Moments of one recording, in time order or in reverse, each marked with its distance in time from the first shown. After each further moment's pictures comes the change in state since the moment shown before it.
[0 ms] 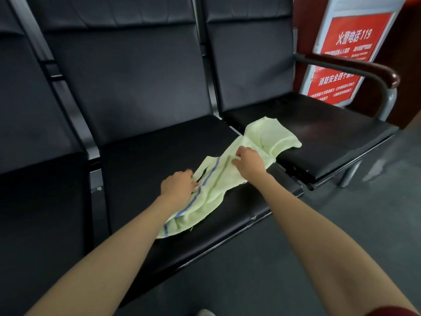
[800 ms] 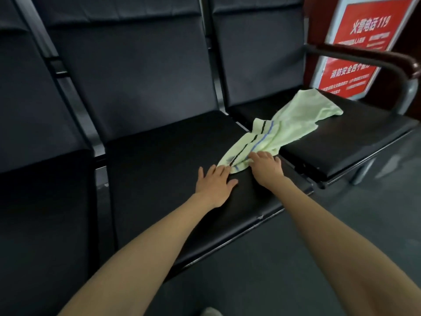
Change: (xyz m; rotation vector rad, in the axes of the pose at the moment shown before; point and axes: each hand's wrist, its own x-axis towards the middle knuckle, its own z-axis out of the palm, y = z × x) left_hand 0.010 0.055 0.035 0.064 -0.177 0.257; right_hand -0.005 0.038 0.014 -0.296 -0.103 -0.015
